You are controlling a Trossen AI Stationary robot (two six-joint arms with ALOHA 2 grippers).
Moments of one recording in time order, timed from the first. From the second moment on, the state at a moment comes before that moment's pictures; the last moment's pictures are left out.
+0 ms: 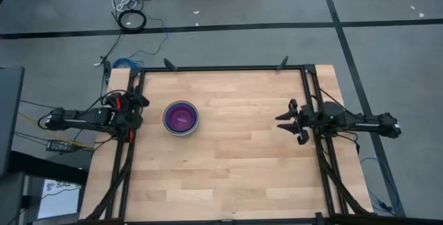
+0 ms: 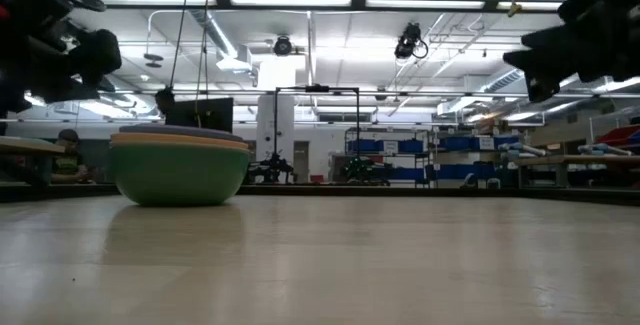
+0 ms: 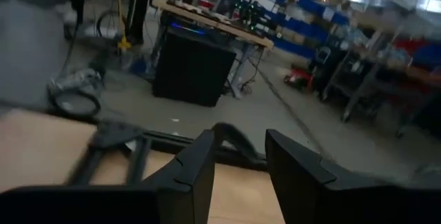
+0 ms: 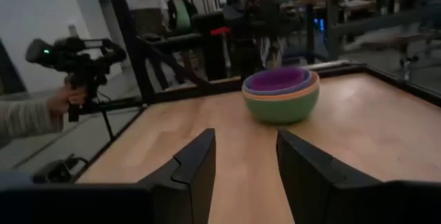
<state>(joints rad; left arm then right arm) -0.10 0.18 0.27 -0.98 -1.47 -1.28 -0.07 0.02 0.01 0.03 -0.14 0.18</state>
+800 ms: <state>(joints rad) -0.15 0.20 0.26 -0.59 -1.50 -1.46 -0.07 0.04 0.01 0.03 -0.14 0.18</state>
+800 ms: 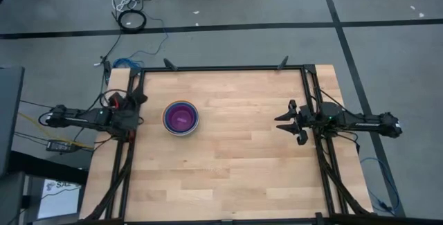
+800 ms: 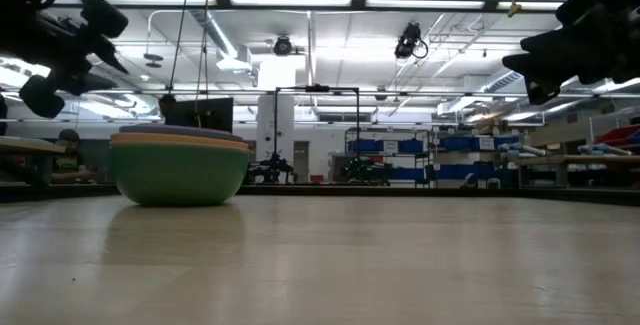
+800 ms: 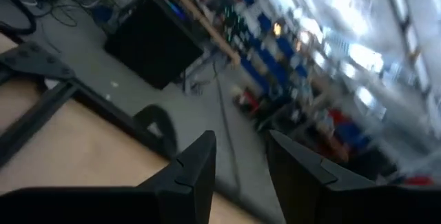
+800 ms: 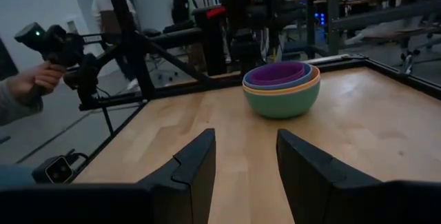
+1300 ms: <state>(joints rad) -0.11 0.22 0.01 -0.08 -1.57 -1.17 -0.07 0.04 0.01 0.03 -0.14 0.19</state>
